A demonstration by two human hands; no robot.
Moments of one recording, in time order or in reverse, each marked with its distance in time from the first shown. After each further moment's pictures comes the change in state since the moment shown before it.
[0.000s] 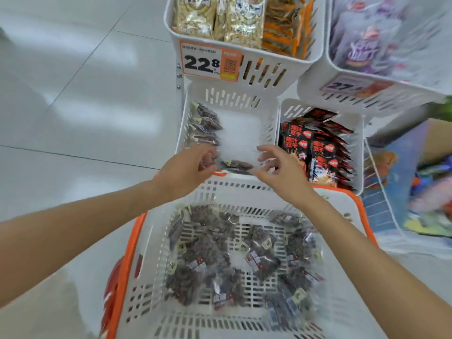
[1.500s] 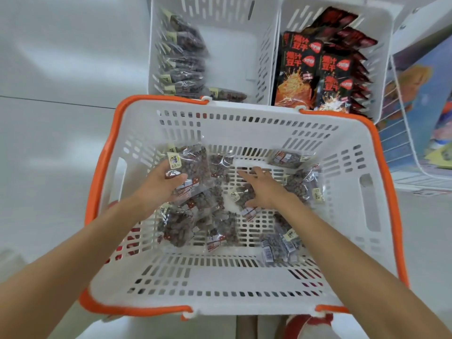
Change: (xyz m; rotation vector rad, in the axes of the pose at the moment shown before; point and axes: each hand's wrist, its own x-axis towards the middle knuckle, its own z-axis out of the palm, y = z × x) left_hand -0.100 -0.055 0.116 -0.682 -0.084 -0.726; right_hand -0.079 0.179 0.099 -0.681 -0.677 0.270
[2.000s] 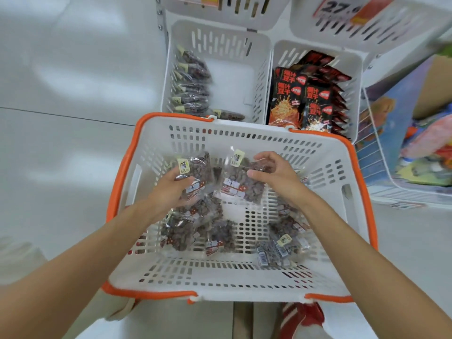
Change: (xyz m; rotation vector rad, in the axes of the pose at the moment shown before) left_hand -0.029 0.023 0.009 -0.215 -0.027 -0.013; right_hand -0.092 -0.037 -0.084 1.050 0.428 -0.132
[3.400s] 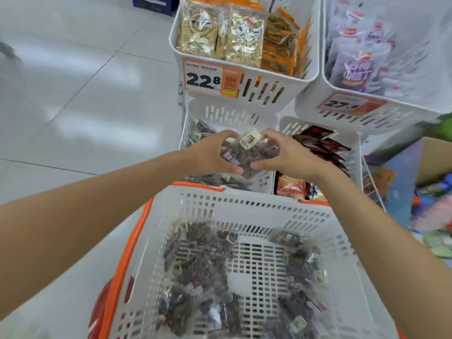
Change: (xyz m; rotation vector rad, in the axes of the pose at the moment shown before) left_hand 0.060 0.209 0.011 0.819 -0.171 0.635; right_hand 0.096 -0.172 -0.038 -0.535 -0.089 -0.262
